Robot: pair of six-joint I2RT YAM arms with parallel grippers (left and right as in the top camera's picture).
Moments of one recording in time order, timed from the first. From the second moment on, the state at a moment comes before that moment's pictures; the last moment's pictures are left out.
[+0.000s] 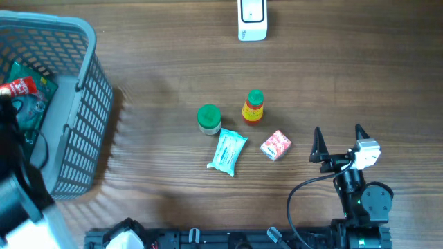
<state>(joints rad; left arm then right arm) 0.61 0.95 1.32 -0.72 -0.03 -1.06 -0.01 0.01 0.01 0.00 -0.10 0.07</state>
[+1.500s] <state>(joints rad) -0.62 1.91 1.33 -0.62 0.05 -0.88 -0.01 0.01 0.01 0.00 -0.10 0.07</state>
